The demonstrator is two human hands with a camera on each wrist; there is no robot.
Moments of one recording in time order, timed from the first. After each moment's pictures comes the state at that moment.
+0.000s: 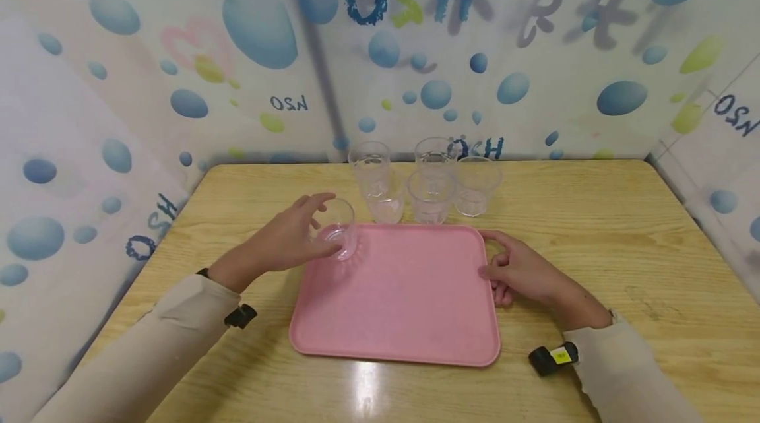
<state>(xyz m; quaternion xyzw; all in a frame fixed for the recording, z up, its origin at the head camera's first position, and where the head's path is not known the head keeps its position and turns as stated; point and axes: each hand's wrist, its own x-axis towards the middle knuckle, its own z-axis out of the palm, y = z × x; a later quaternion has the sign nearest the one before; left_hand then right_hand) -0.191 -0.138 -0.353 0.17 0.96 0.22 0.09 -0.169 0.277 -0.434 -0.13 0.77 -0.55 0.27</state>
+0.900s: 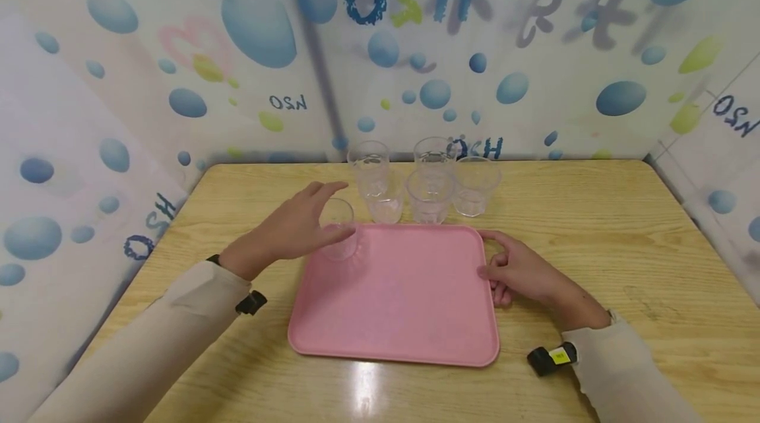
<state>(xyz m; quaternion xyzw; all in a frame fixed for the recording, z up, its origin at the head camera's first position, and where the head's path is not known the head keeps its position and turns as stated) -0.203 -0.119 -0.342 0.18 0.97 0.15 0.06 -0.169 0.276 -0.433 -0.13 0.77 -0.56 0.27</state>
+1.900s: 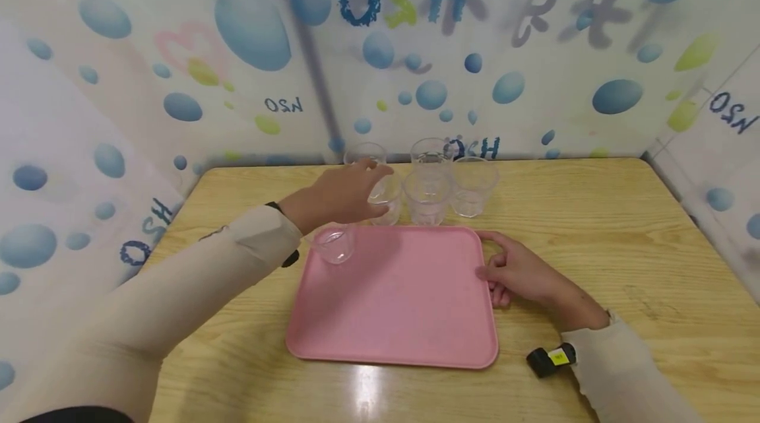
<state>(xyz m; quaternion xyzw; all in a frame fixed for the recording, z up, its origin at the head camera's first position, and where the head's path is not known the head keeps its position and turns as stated) -0.252 -0.040 -0.316 0.27 0.96 -0.04 0.07 -0.169 0.276 -0.433 -0.13 0.77 -0.56 0.27</state>
